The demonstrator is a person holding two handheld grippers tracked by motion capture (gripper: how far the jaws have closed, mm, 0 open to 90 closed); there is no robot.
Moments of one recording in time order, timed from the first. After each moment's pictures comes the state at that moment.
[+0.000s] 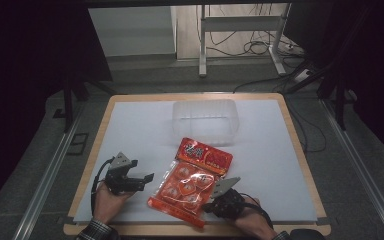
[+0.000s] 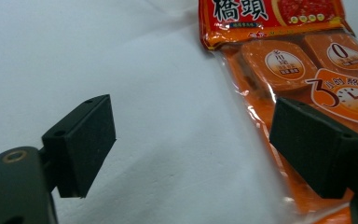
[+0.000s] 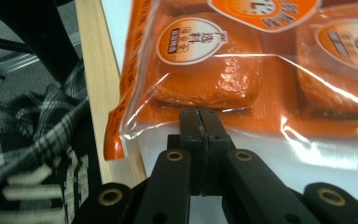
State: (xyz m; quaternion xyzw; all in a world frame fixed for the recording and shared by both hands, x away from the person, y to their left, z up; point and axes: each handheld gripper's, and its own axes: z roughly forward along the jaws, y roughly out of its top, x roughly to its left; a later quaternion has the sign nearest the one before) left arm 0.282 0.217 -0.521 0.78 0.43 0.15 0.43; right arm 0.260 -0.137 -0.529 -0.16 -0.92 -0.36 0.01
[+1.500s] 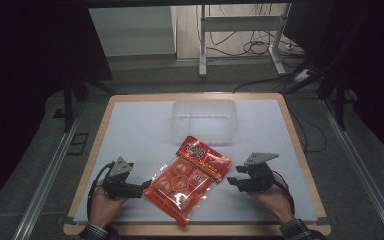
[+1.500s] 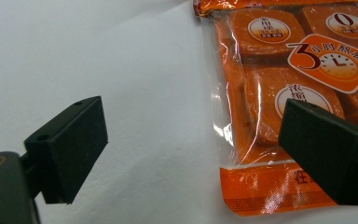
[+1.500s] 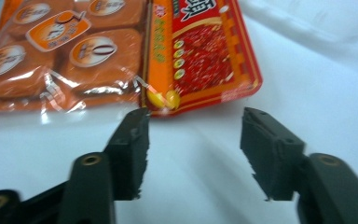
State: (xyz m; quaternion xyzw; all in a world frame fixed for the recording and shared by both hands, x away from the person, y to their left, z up) left arm 0.268 0.218 -0.522 0.81 0.40 0.18 0.39; right arm 0.321 -0.216 -0.502 -0.31 -0.87 -0.39 -0.09
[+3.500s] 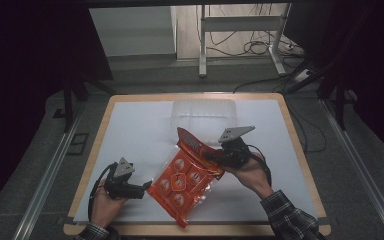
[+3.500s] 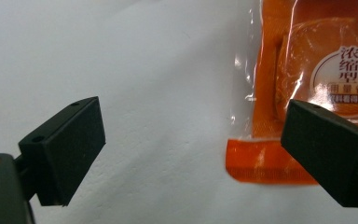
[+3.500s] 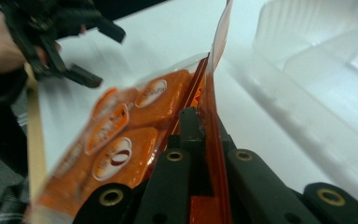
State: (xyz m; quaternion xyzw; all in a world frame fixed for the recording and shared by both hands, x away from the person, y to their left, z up) left arm 0.270 0.215 -0.526 0.82 0.40 0.19 0.36; right arm 0.348 -0.140 -0.430 -0.21 -0.87 -0.44 -0.05
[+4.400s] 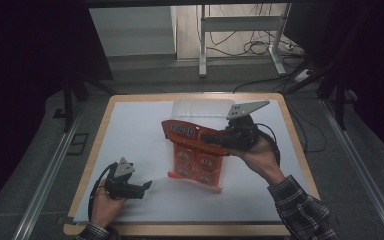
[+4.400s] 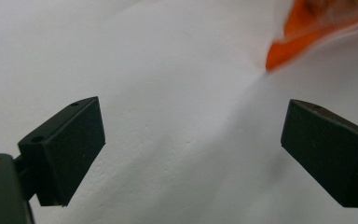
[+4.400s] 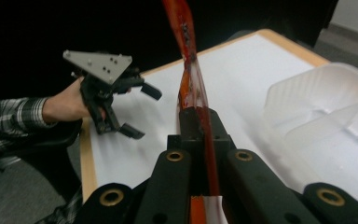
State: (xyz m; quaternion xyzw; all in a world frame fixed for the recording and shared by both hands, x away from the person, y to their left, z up) left arm 0.270 0.214 -0.526 0.82 0.40 0.20 0.36; right arm 0.348 -0.143 -0.344 -0.18 -0.85 -0.49 -0.03
